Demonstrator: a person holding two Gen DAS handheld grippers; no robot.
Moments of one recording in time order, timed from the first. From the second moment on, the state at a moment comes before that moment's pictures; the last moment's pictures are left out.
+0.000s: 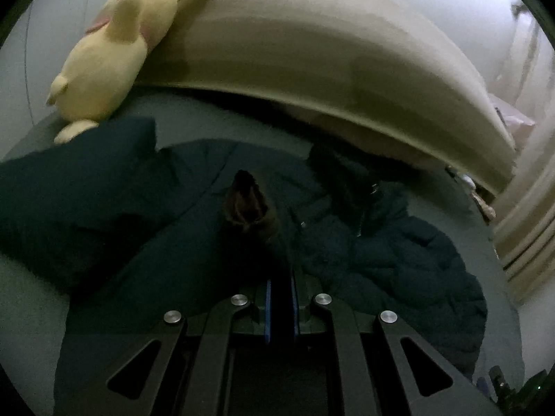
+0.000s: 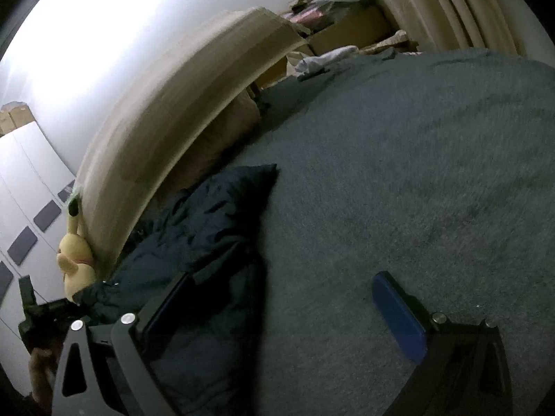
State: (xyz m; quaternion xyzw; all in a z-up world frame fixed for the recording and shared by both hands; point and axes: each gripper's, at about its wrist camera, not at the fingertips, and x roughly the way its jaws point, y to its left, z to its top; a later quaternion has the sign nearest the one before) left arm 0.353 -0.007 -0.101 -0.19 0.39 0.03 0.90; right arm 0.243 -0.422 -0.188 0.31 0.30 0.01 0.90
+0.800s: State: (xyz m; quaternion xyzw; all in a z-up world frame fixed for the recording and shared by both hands) left arm 0.265 0.025 -0.049 -0.19 0.27 -0.03 0.94; right arm 0.323 -0.341 -0.143 0.48 0.36 0.15 0.79
